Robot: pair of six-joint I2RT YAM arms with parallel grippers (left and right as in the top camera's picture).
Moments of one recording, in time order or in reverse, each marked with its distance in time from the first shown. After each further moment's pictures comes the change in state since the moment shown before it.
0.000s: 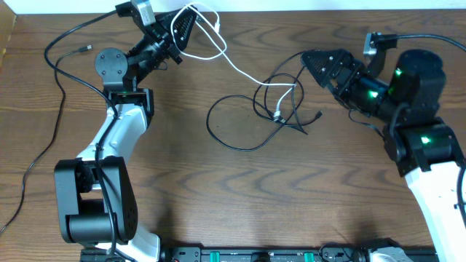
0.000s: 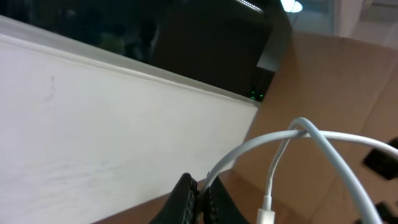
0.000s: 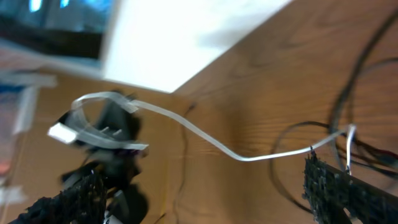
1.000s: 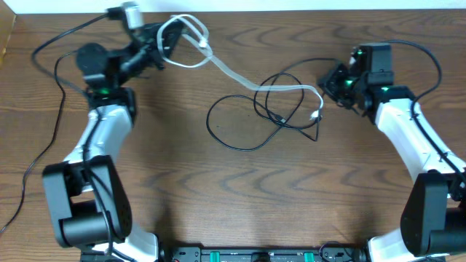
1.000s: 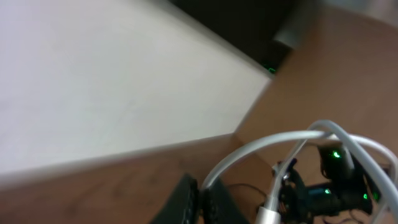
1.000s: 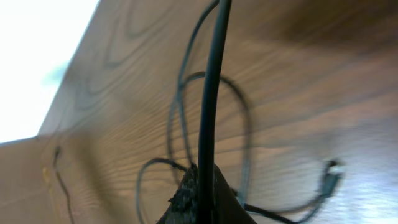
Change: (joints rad) left arm 0.148 -0.001 0.001 -0.254 0.178 0.033; right arm -0.108 0.489 0.000 -0.025 0.217 -0.130
